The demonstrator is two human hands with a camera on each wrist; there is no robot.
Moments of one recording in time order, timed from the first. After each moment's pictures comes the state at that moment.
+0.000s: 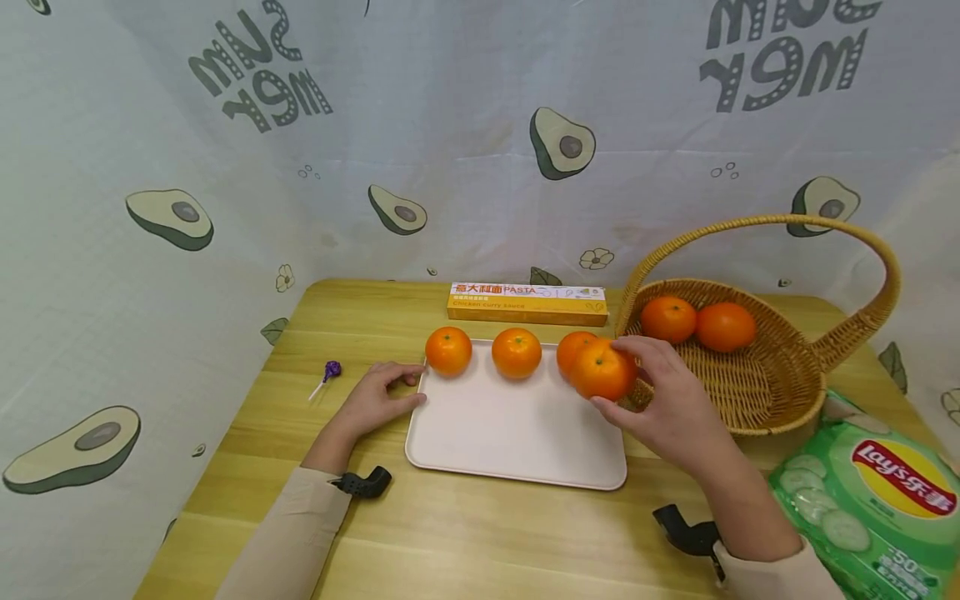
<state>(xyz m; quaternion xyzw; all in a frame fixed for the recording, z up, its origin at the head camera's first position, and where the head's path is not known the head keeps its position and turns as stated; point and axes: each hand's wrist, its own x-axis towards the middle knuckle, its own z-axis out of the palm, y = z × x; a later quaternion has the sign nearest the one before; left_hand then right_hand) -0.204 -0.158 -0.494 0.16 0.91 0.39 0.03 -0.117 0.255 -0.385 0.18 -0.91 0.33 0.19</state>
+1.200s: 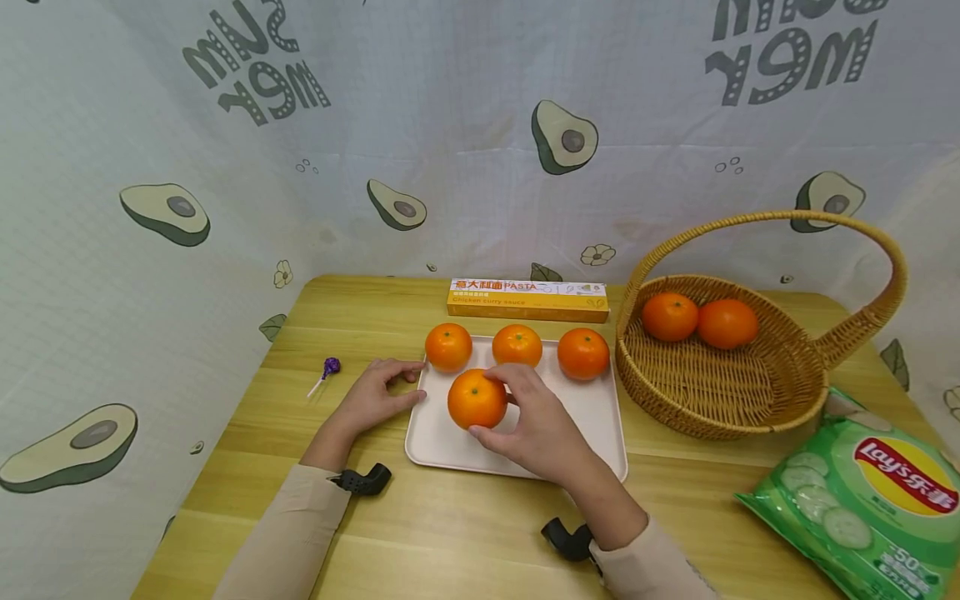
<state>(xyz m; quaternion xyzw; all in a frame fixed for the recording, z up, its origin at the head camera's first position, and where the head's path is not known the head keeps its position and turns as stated) -0.205 -0.158 -0.494 0.15 0.91 0.39 0.03 -0.122 0.132 -0.422 0.22 -0.87 0.43 0.06</state>
